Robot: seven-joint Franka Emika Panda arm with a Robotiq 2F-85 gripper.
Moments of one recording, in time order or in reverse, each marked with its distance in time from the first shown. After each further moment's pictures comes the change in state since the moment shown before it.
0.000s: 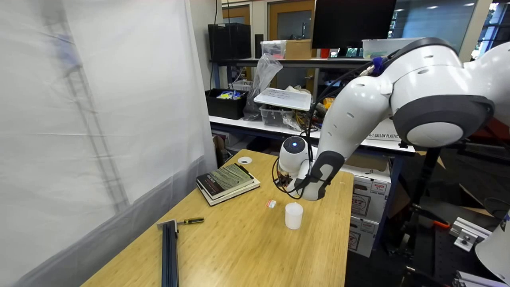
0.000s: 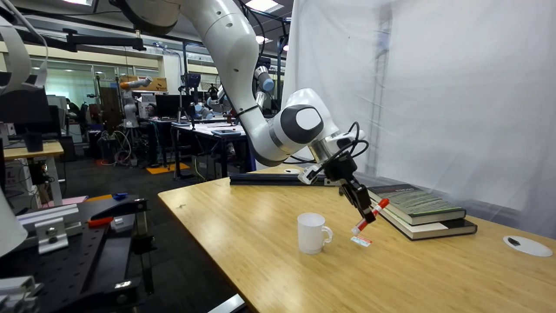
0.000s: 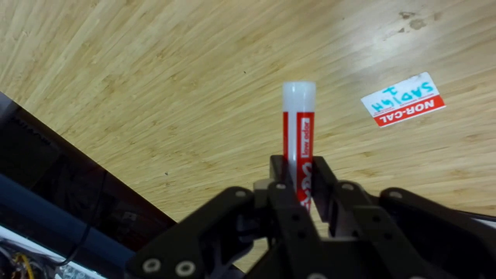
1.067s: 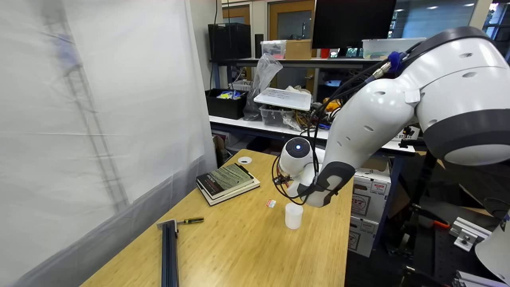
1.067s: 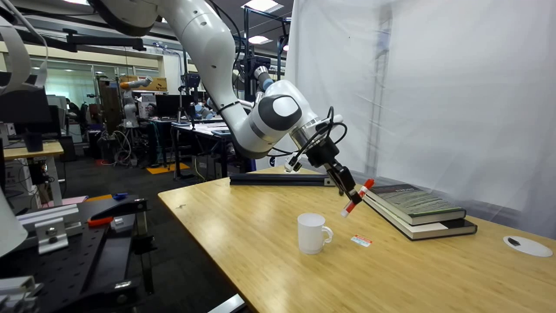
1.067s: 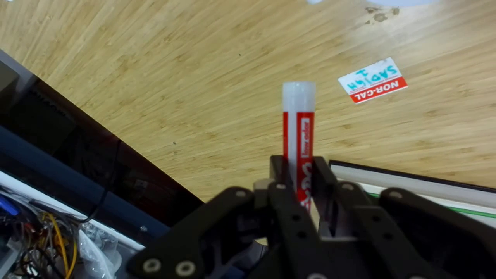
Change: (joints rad) arm 0.240 0.000 -0.138 -0.131 0.103 0.033 0.026
